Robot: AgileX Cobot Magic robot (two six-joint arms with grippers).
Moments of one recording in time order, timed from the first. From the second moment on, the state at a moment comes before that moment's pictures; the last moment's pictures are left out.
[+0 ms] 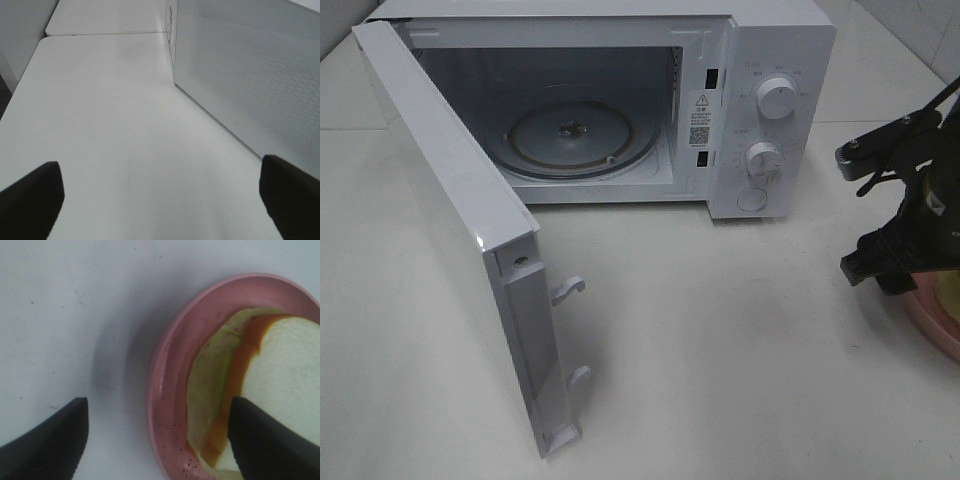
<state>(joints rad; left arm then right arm) 0.02 0.00 -0.50 -0.11 1.03 0.09 0.35 1.58 -0.78 -0.67 0.65 0.59</state>
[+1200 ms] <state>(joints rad) 0.02 0.00 -0.50 -0.11 1.03 0.09 0.35 0.74 -0.78 -0.24 1.03 0.20</state>
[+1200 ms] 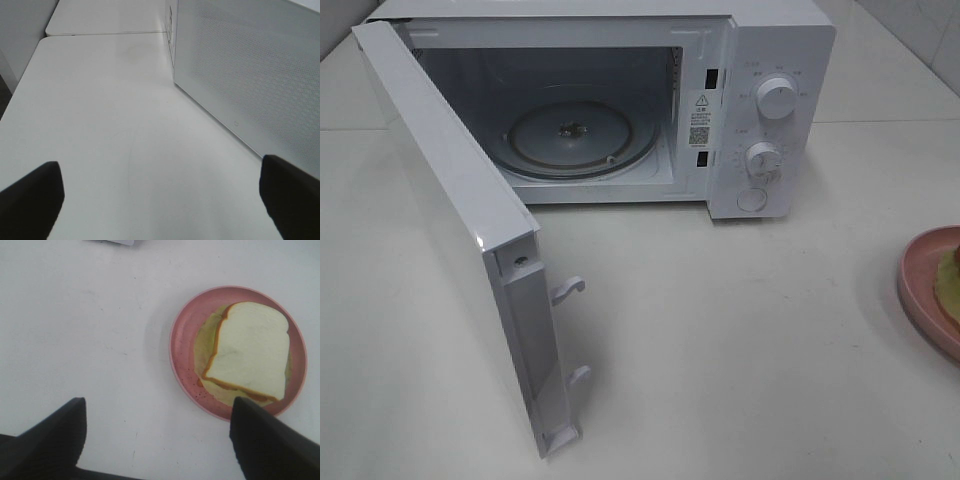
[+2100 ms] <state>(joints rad) 0.02 0.00 -0.50 -0.11 1.03 0.09 0.19 0.13 -0.53 -0.18 1.04 0.14</state>
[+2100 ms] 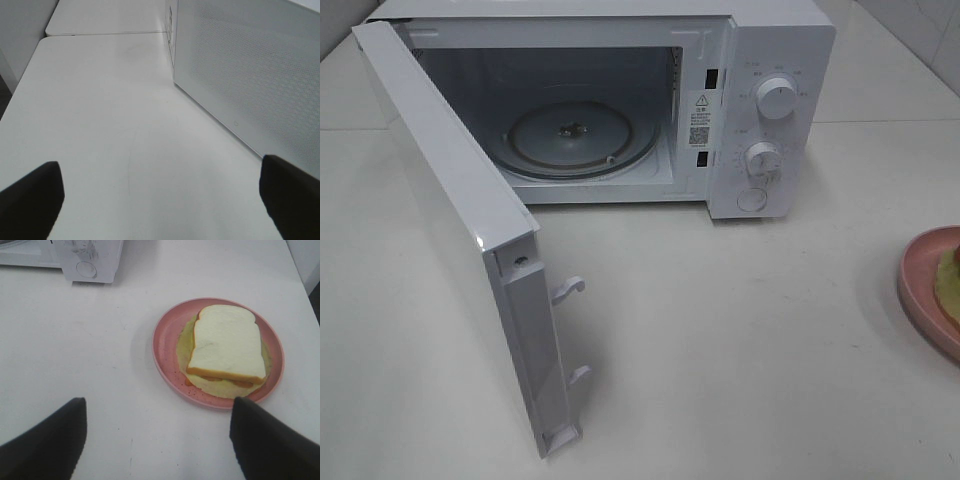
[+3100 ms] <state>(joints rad) 0.02 0.00 -0.50 -0.11 1.03 0.09 0.08 0.00 -0.51 -0.12 1.04 0.07</state>
